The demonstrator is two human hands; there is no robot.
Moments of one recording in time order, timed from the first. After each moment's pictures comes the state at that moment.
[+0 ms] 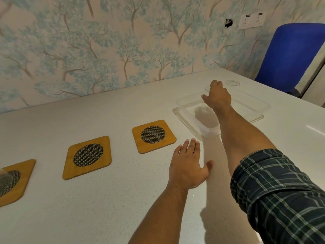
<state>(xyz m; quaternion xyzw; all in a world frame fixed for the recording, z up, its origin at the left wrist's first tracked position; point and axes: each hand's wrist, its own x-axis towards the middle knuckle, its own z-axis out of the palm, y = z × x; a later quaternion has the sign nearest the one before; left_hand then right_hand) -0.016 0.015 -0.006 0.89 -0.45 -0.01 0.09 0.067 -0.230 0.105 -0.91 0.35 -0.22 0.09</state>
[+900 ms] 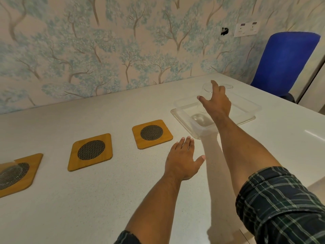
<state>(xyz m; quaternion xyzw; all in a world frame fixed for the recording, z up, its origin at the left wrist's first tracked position) -0.019 0.019 -0.004 0.89 -0.45 -0.02 0.12 0.010 -0.192 0.112 -0.87 0.33 -0.33 0.15</state>
